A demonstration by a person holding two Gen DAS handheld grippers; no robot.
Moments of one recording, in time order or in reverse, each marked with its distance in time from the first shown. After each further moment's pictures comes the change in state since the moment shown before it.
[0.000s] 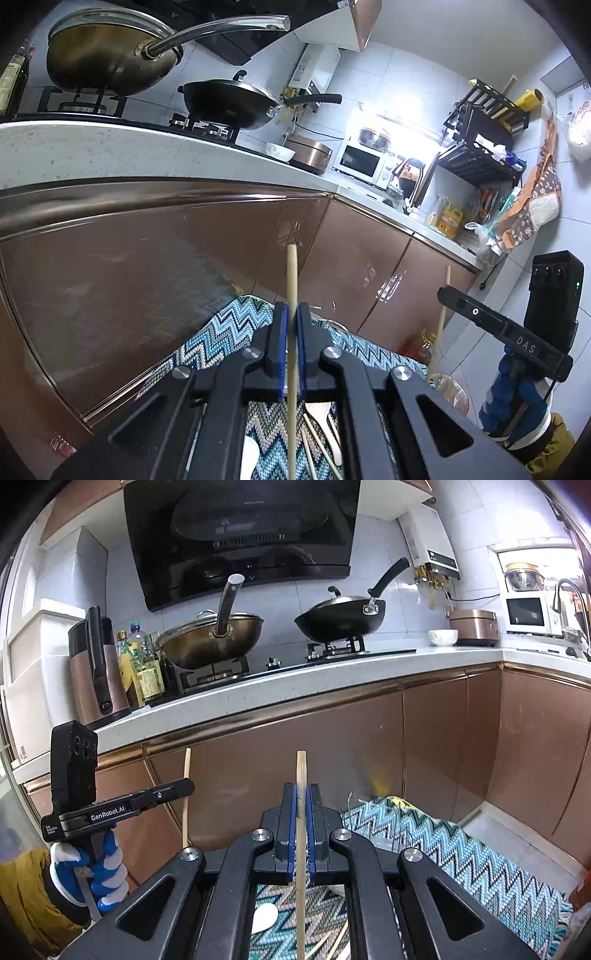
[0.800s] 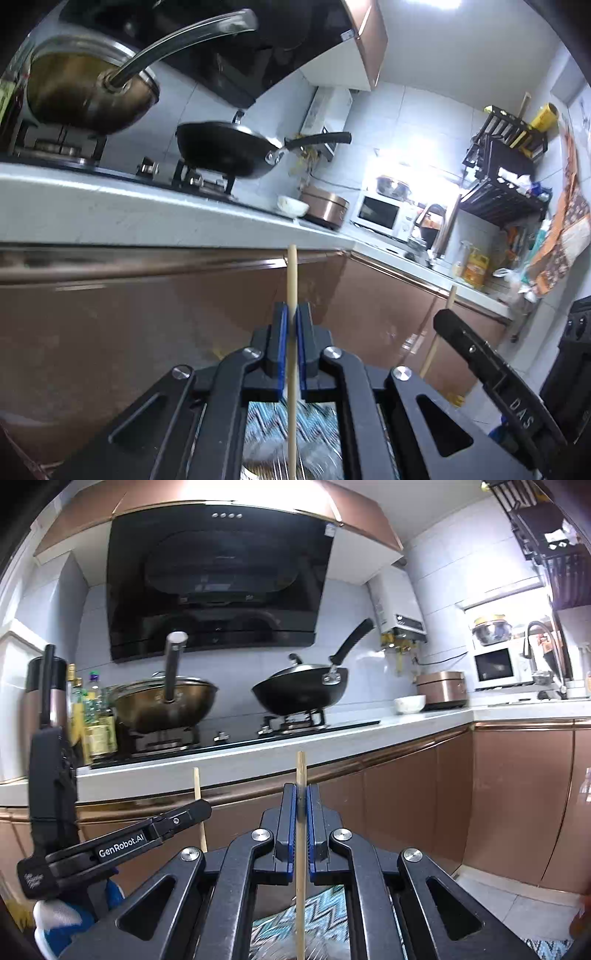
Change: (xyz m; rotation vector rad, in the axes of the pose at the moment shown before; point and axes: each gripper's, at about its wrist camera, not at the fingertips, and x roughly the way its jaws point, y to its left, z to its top) left arm 0.119 -0.050 0.047 0.010 -0.249 0.119; right arm 0.055 -0.041 0.031 -0.014 -0.309 -0.164
